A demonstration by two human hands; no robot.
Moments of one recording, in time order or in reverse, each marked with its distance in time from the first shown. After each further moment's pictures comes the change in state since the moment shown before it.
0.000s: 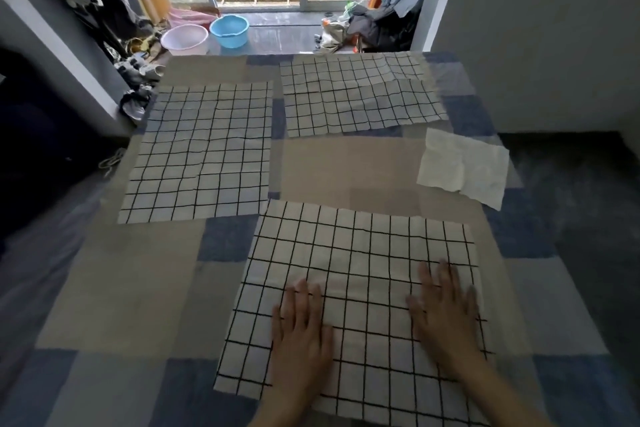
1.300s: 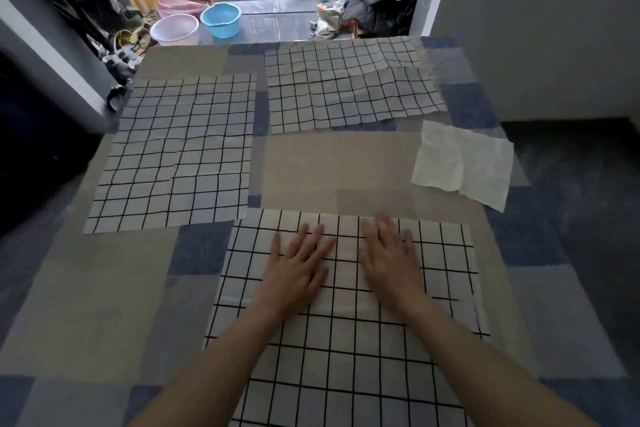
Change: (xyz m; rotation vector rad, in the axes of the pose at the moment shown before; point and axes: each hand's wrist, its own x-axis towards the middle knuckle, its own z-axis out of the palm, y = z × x) left_hand 0.143 -0.005 -0.026 0.176 -0.121 0.359; right_hand 0.104 -0.064 -0.012 0.030 0.040 -0.256
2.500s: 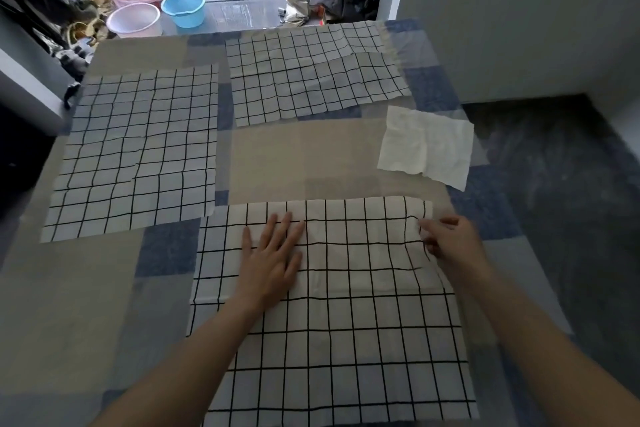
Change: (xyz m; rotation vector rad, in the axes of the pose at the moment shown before) left_hand 0.006 0.014 0.001 -0.032 0.050 -0.094; right_hand -0.032 0.105 -0.076 1.267 0.175 0.843
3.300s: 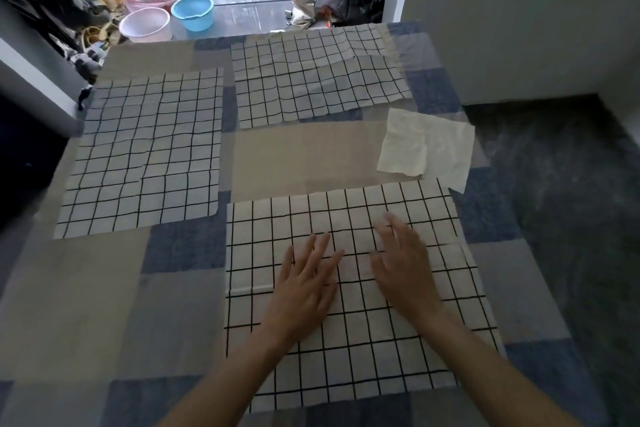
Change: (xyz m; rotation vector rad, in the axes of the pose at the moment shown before) left_hand -0.037 0.066 -0.003 -0.078 0.046 0.192; right_hand -0.044 0.045 0.041 -0.949 0.018 -1.006
